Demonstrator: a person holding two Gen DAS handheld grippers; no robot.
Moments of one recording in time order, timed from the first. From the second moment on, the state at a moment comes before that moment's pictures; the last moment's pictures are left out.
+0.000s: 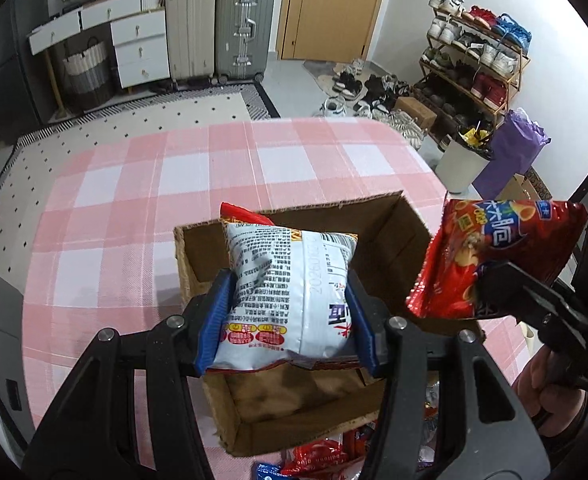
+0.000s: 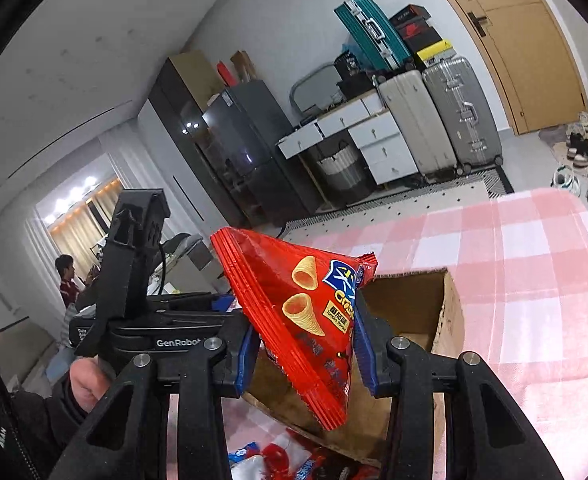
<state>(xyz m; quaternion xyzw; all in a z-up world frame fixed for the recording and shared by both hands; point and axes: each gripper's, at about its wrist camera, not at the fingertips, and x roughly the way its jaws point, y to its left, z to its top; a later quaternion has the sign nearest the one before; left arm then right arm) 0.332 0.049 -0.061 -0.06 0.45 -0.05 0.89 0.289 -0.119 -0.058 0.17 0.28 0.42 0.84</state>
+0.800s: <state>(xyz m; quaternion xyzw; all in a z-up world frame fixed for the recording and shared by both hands) 0.263 0.062 -0.045 -0.07 0.43 -0.02 0.90 0.267 -0.107 -0.060 0.12 0.29 0.38 0.87</state>
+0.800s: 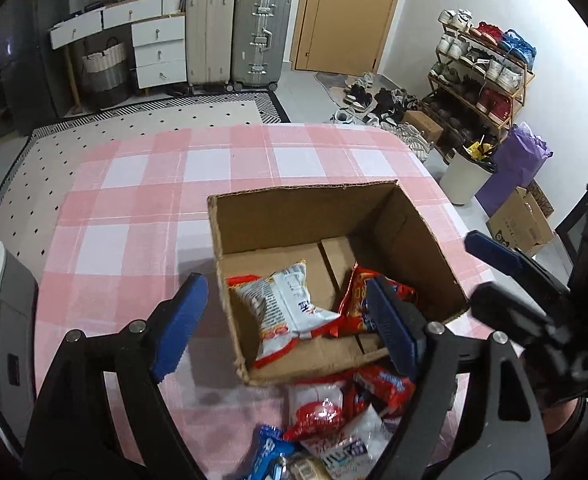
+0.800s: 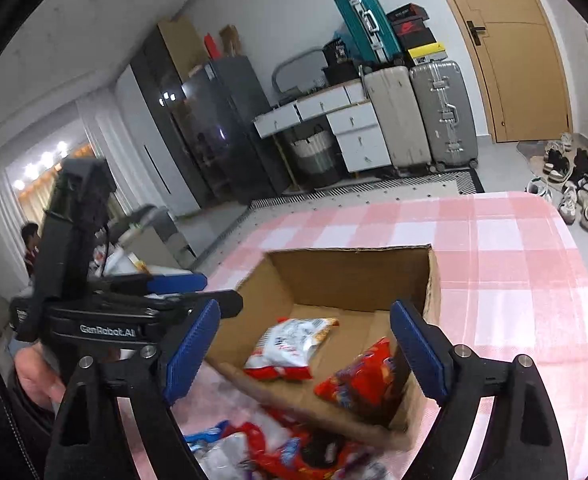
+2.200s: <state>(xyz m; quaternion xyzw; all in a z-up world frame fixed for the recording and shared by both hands) 0.034 0.073 -0.086 -0.11 0.39 0.00 0.91 0.086 -0.152 -0.101 0.12 0.30 0.39 0.86</state>
